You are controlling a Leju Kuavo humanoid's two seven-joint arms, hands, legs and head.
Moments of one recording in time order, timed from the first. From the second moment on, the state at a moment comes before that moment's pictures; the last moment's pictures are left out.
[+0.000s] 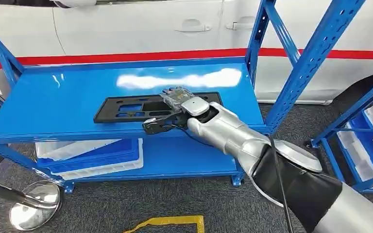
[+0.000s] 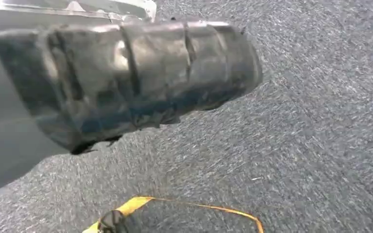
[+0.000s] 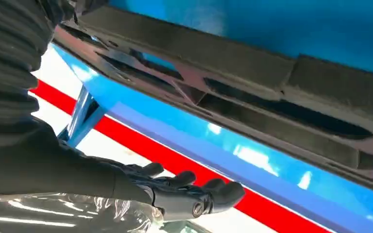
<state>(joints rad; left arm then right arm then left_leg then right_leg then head) -0.12 0.00 1.07 -0.17 -0.45 0.33 -0.15 -1.06 -0.01 1.10 -0.26 0.84 0.29 -0.07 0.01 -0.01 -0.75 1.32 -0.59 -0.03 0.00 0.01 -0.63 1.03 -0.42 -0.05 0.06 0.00</state>
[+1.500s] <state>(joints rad) -0.13 0.00 1.07 -0.17 -0.45 0.33 -0.16 -1.01 -0.01 1.10 -0.25 0.82 0.30 -0.06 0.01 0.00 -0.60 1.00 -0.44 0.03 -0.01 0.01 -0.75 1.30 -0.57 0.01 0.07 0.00</state>
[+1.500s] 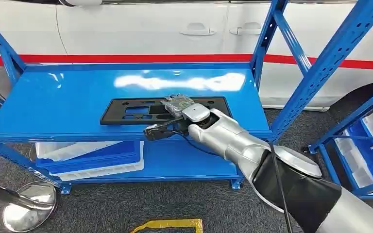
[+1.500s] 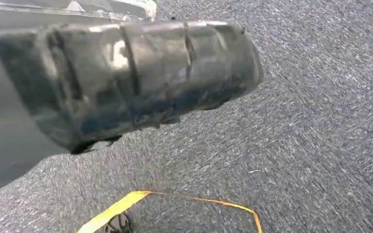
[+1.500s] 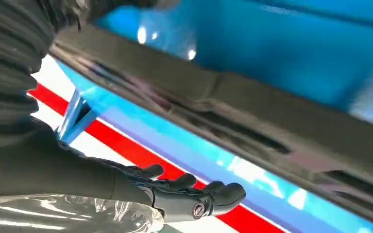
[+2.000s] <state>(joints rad) -0.12 0.00 1.08 -0.17 -0.45 0.31 -0.17 -1.01 -0.01 1.08 -0.25 0.79 0.31 -0.05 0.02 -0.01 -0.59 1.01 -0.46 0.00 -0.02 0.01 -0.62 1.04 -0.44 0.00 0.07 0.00</state>
